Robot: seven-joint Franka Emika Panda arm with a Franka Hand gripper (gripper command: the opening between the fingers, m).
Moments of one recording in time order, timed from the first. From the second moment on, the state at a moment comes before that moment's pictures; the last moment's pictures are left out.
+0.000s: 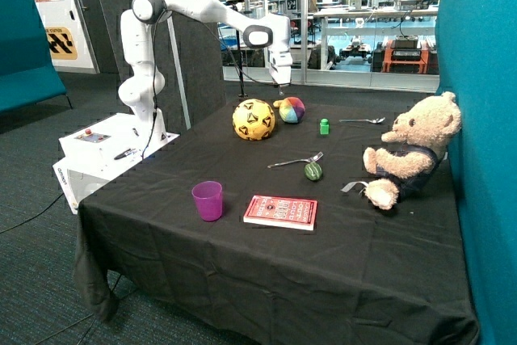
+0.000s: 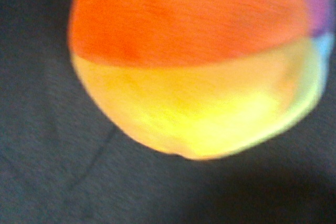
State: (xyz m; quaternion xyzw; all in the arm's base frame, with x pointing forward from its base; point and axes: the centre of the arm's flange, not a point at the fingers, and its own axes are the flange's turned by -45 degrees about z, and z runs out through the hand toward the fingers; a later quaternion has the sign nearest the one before) arm 0.534 0.220 0.414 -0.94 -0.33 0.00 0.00
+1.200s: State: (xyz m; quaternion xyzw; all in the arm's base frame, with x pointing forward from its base) arm 0.557 0.257 0.383 -0.93 -0.37 0.00 0.00
